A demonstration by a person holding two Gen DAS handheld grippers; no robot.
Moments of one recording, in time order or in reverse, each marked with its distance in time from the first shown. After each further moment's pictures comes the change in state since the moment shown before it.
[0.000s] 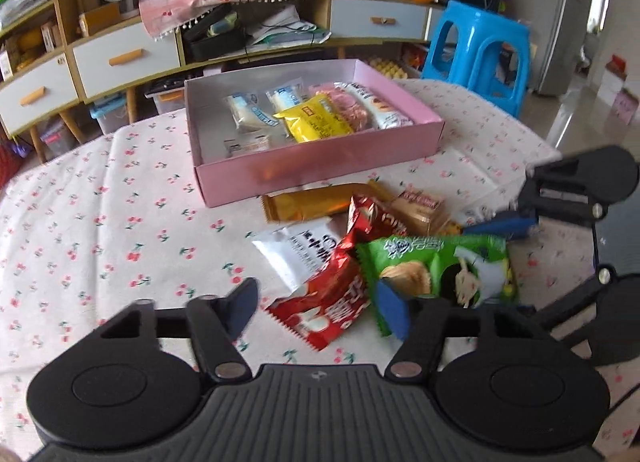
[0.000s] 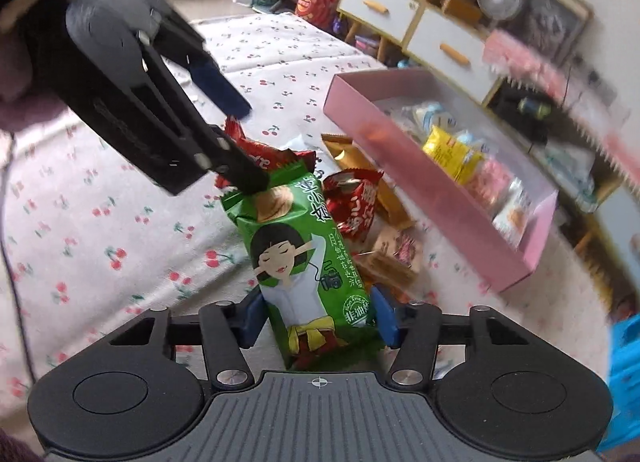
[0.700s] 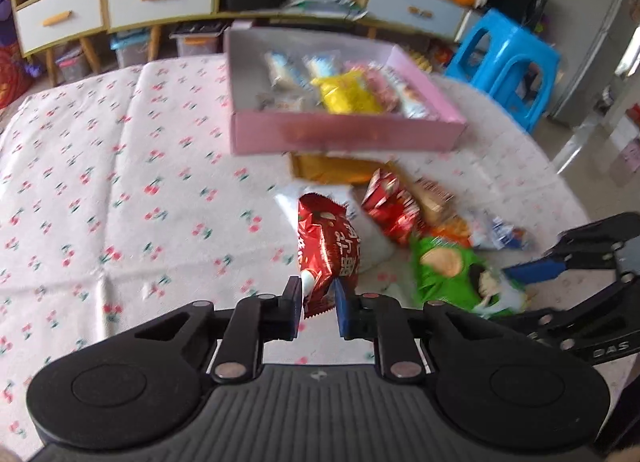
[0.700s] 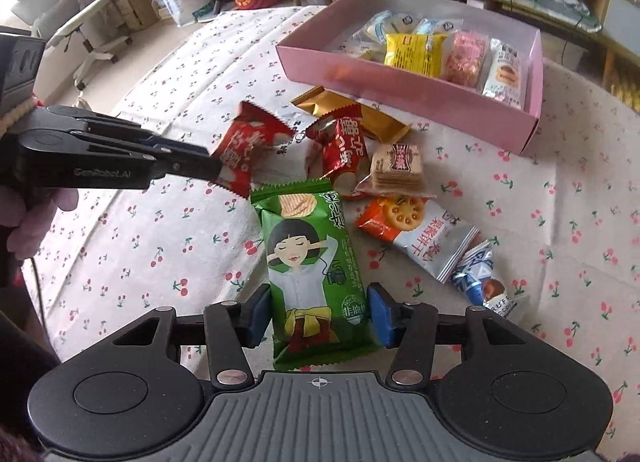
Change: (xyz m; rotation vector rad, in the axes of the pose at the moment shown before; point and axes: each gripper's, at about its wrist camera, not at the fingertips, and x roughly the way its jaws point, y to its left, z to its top) left arm -0.010 0.021 -0.004 -0.189 0.117 -0.011; right arm -0.020 -0.037 -0.012 0.464 0.144 0.206
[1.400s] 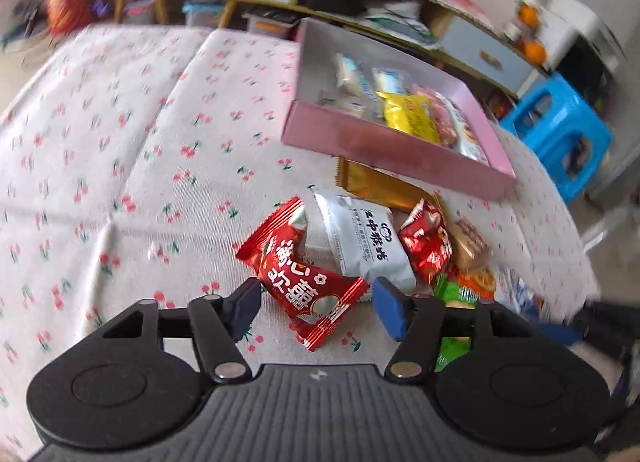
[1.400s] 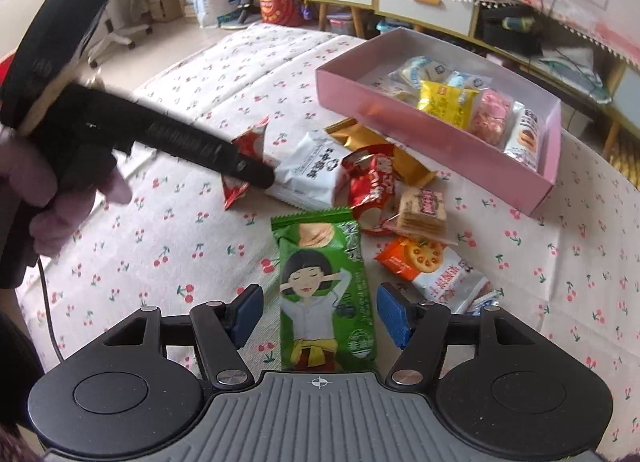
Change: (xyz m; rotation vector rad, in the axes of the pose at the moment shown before) left arm 0.009 0.015 -0.006 -0.316 -0.053 0.029; right arm 0.003 0.032 -0.002 -0.174 -0.089 -0.069
